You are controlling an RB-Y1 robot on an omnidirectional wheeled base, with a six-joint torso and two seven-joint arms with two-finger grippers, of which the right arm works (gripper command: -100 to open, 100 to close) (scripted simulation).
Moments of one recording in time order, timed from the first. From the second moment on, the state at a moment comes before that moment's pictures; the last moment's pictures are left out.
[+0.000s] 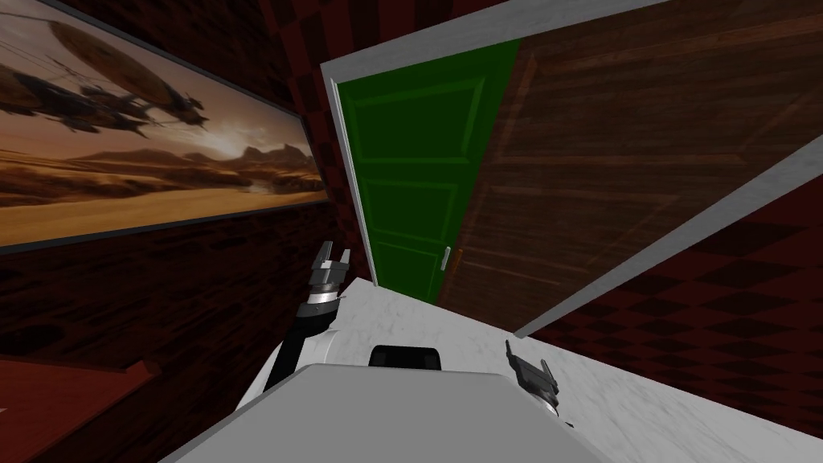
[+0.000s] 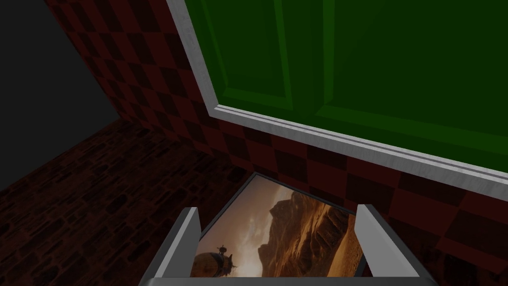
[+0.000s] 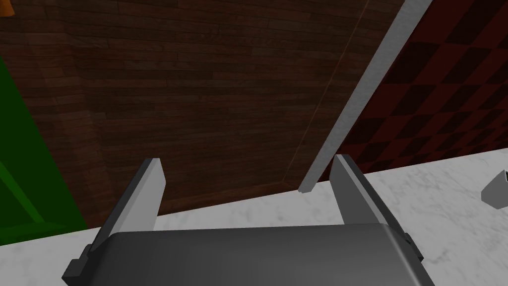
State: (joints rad) arm 0.39 -0.46 0.26 -0.87 -0.99 -0.95 -1.27
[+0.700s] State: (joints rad) arm 0.36 -0.48 0.25 -0.88 -1.00 -0.93 -1.29
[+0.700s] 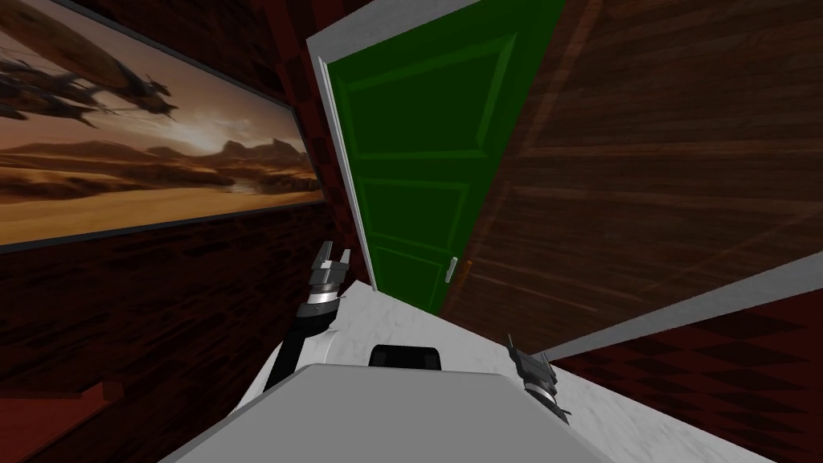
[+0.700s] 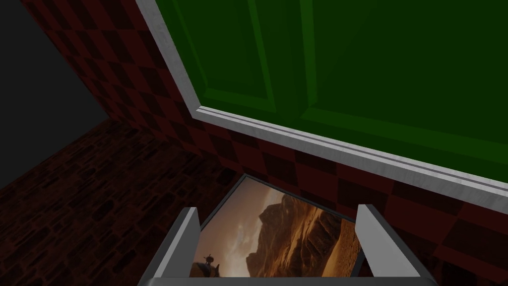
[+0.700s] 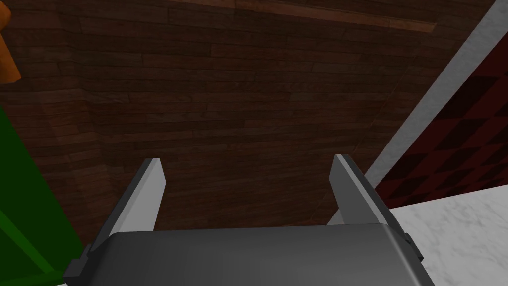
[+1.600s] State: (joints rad) arm 0.24 -0.43 0.30 -0.93 -0.96 -0.93 -1.30
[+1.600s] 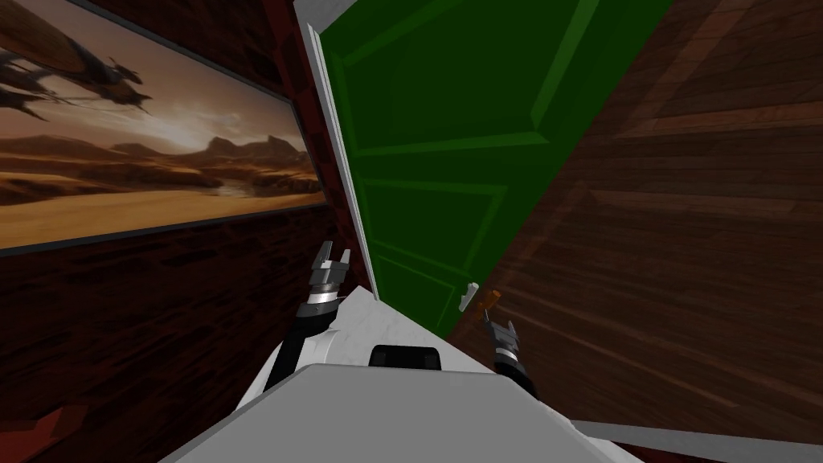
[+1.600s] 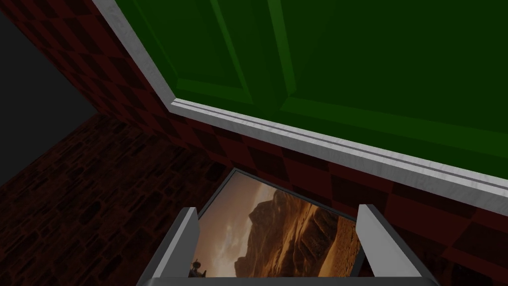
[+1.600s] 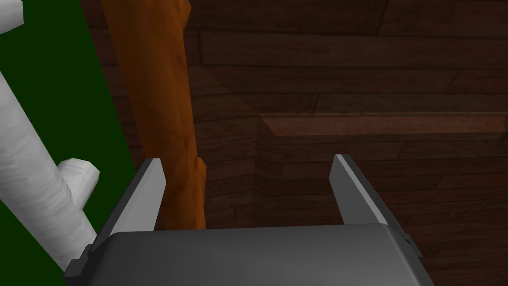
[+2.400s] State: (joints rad) arm 0.25 -0.41 0.32 -0.94 -0.96 -0.92 -1.30
